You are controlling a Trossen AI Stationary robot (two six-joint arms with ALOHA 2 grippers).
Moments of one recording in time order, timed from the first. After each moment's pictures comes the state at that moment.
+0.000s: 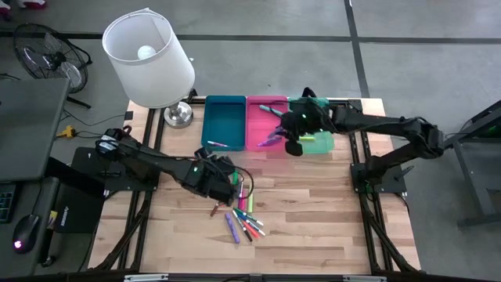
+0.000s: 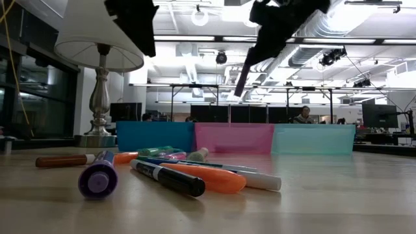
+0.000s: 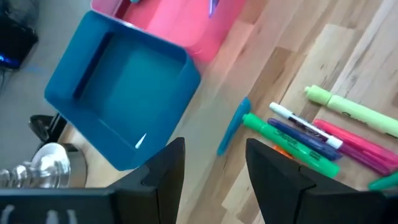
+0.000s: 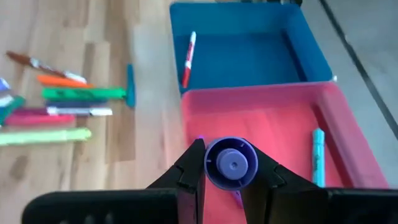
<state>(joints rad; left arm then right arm) -0.36 1.66 1.48 -1.24 -0.70 -0.78 -0.30 1.40 1.15 -0.50 -0.04 -0.19</state>
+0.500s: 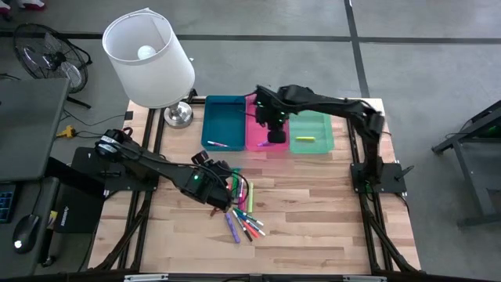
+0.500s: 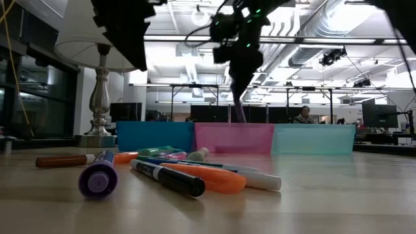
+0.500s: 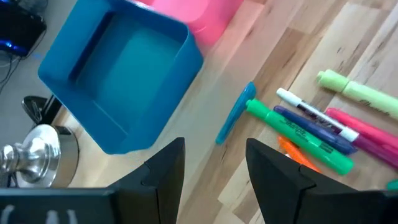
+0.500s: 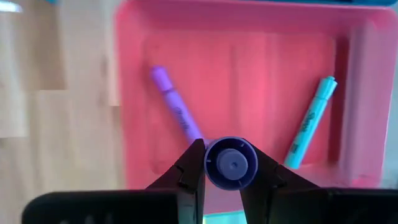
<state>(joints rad) -0.39 1.66 1.36 -1.18 -0.72 -0.89 -0.40 2.00 1.81 -1.12 0.05 -0.39</state>
